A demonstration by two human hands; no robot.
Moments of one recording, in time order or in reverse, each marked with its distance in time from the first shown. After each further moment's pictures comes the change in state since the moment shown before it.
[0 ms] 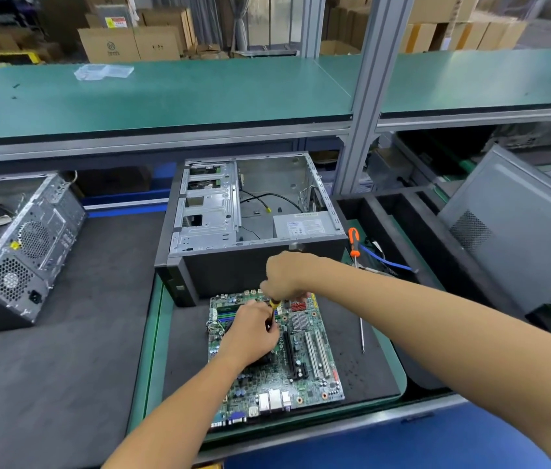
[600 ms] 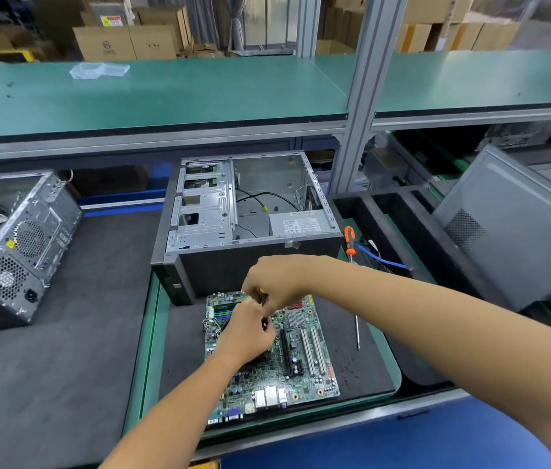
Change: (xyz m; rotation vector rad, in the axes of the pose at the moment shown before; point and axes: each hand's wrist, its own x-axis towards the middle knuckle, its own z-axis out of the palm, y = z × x) left_hand -0.007 0.003 0.000 -0.065 0.053 0.031; right_hand -0.008 0.000 0.002 -0.226 0.090 -0.439
